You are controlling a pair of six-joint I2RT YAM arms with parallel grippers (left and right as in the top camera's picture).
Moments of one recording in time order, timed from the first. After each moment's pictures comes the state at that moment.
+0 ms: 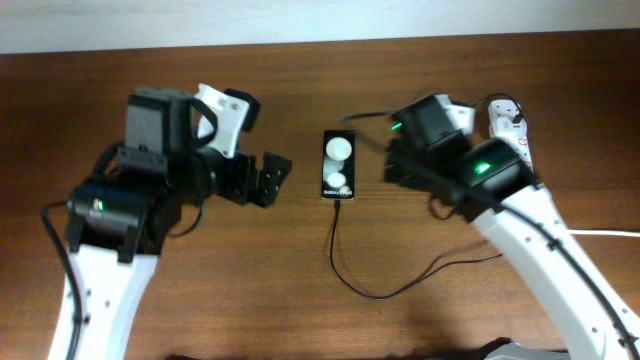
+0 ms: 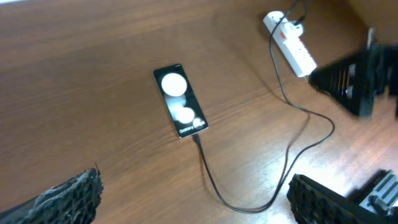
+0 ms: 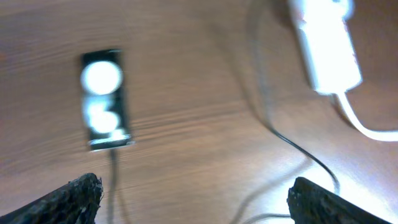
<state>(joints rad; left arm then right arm) -0.25 1.29 1.54 -1.06 0.36 0.01 0.45 1.44 1.49 -1.19 0.33 0.66</state>
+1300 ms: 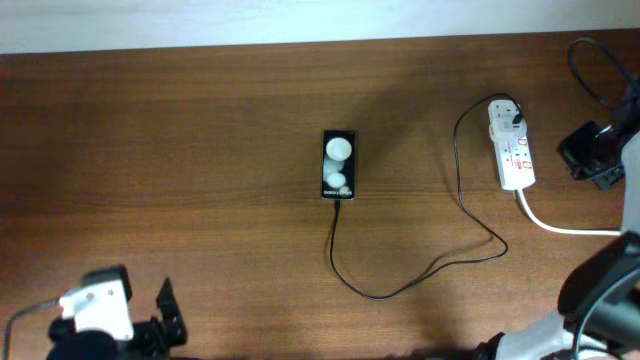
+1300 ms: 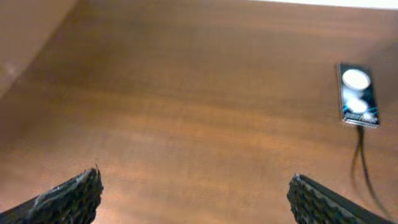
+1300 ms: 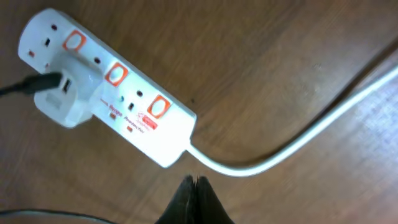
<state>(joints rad) -0.14 0.43 1.13 -1.34 -0.28 -0.16 -0.51 1.83 1.60 -1.07 -0.05 0.47</state>
